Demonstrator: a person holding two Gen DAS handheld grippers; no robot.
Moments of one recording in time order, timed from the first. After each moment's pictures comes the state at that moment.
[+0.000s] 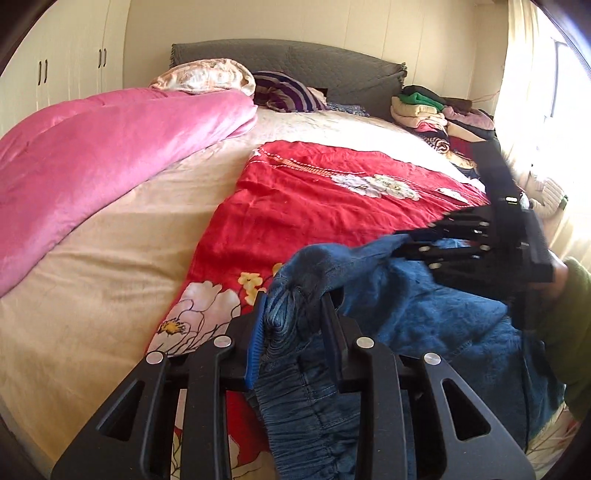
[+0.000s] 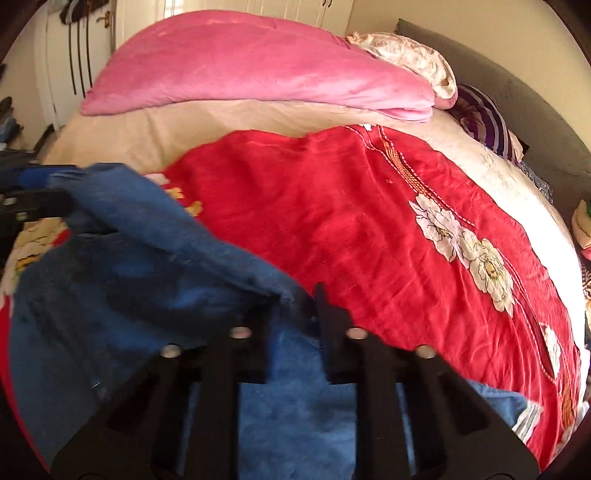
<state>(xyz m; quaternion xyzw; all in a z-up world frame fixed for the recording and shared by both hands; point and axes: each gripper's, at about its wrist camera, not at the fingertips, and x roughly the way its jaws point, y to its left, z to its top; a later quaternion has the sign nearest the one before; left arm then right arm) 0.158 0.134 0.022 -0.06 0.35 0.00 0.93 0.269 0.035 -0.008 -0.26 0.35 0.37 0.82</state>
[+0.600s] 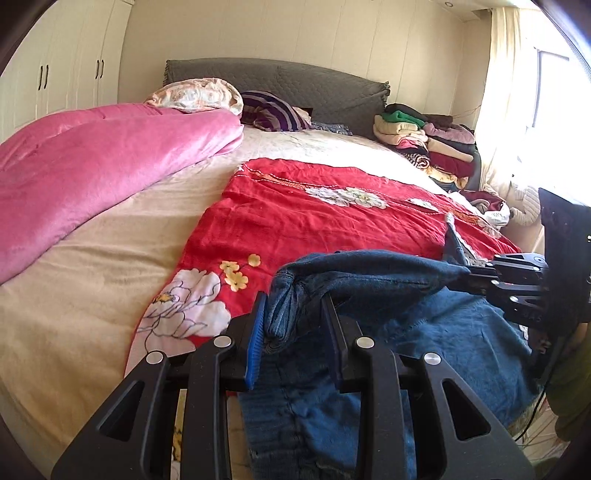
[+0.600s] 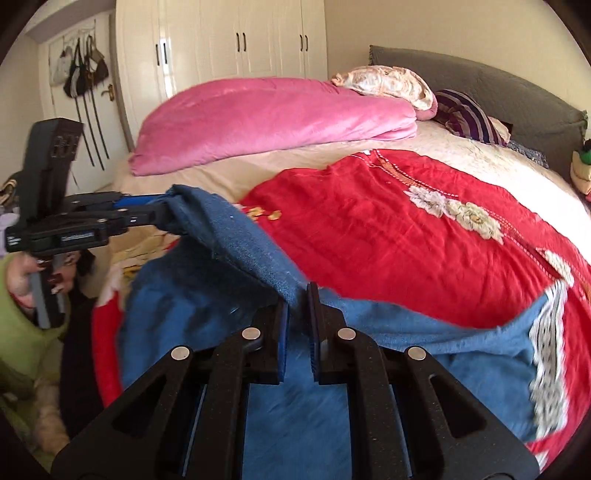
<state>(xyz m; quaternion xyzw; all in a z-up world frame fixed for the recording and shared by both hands) 0.093 0.114 0.036 -0.07 0.31 -0.03 0.95 0.146 -0.051 0.028 -0.12 0.31 0.41 0.85</state>
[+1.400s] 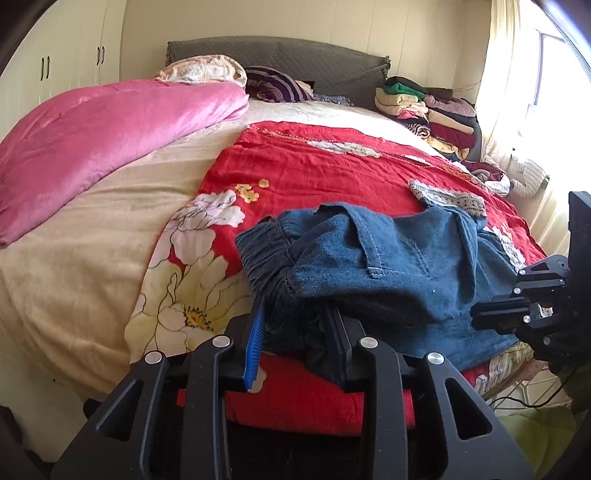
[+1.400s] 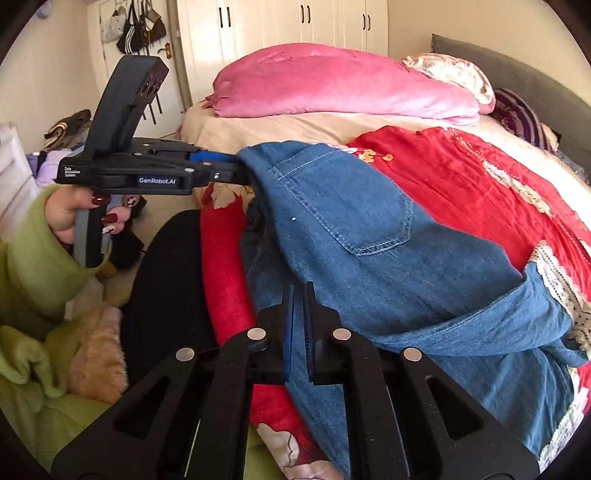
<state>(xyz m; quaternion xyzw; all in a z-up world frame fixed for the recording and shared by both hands) 0.007 0.115 0.005 -0.06 0.36 -0.02 0.93 0.019 -0.037 0.002 -0.18 0.34 0.48 0.79</state>
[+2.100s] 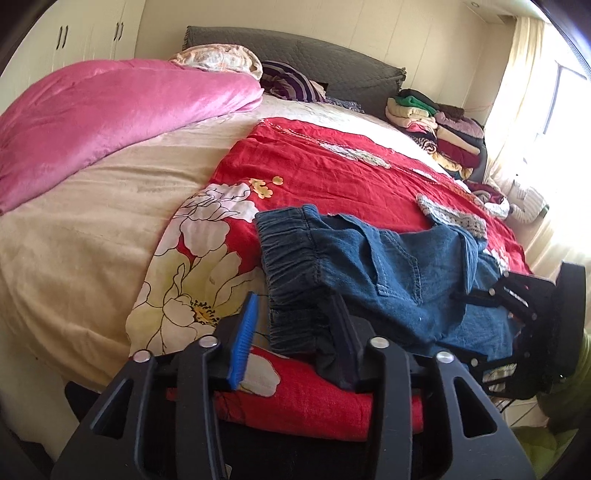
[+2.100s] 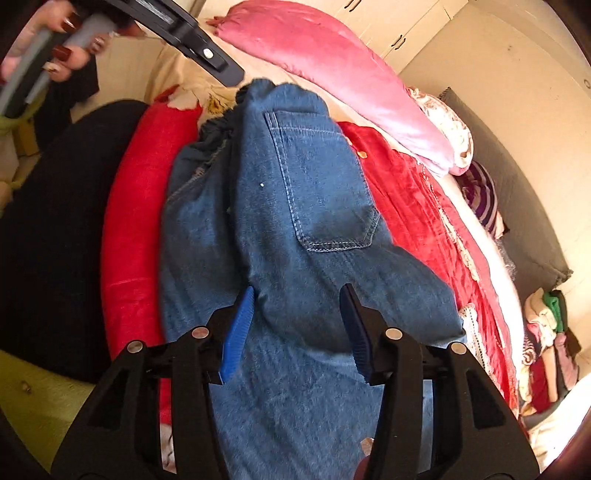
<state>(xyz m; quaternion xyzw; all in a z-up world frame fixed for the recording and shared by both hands) 0.014 0.139 0.003 -0.12 0.36 -0.02 0.92 0.008 -0.009 -0.043 -0.43 0.24 0.37 0.79</state>
